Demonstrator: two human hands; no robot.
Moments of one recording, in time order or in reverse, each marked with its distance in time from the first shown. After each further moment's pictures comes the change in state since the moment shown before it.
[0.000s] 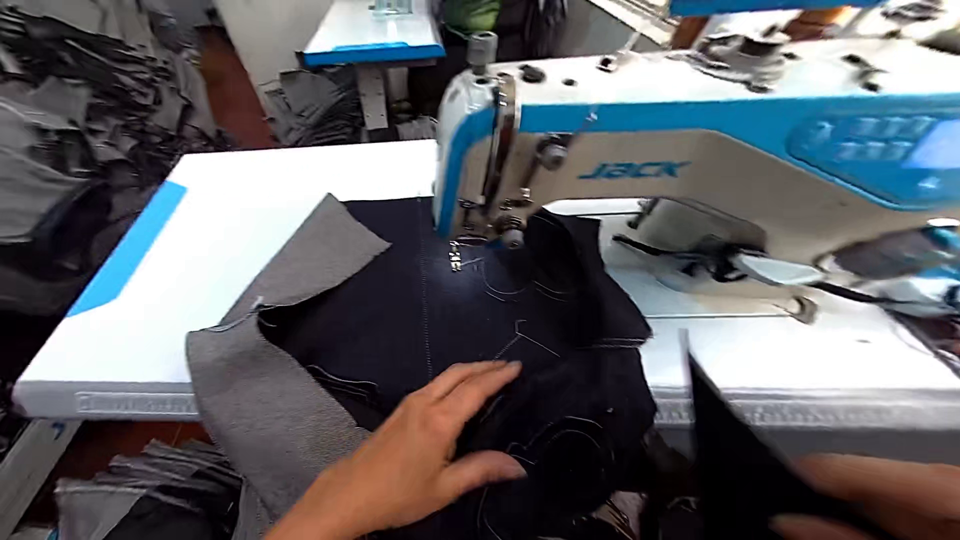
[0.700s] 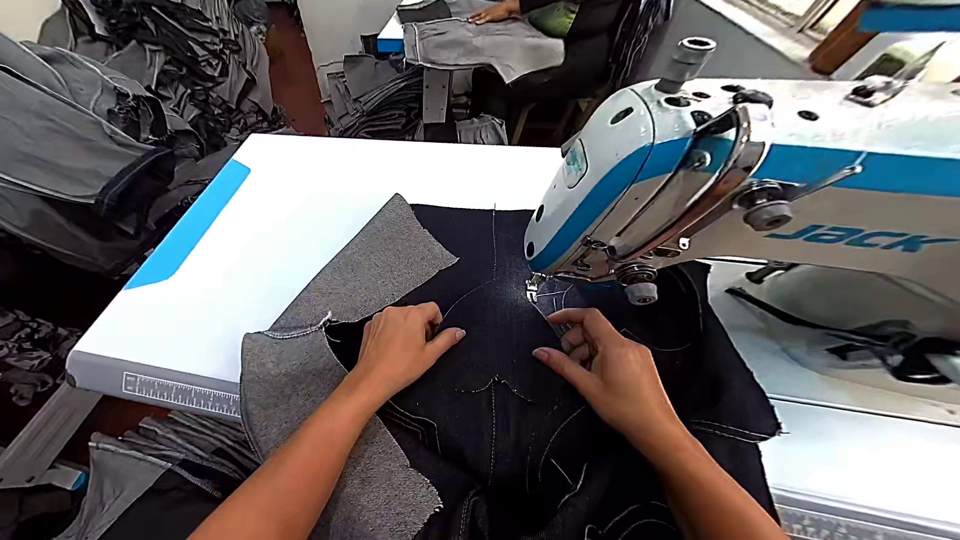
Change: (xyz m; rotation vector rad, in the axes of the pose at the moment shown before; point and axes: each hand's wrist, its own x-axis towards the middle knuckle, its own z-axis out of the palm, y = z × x) left_hand 0.031 -0.106 -0.068 0.443 0.203 -0.558; right_hand 0.175 0.094 0.159 -0.064 0.135 0.108
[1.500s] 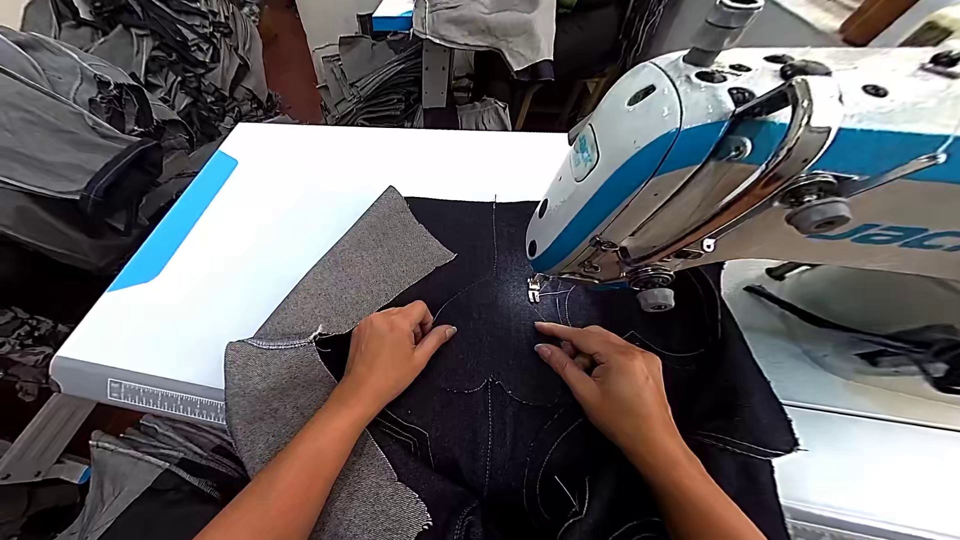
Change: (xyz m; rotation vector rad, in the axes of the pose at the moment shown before) left_hand -0.001 -0.017 0.018 0.034 0.223 0.102; right_hand -0.003 0.004 0.014 -0.077 0.139 -0.062
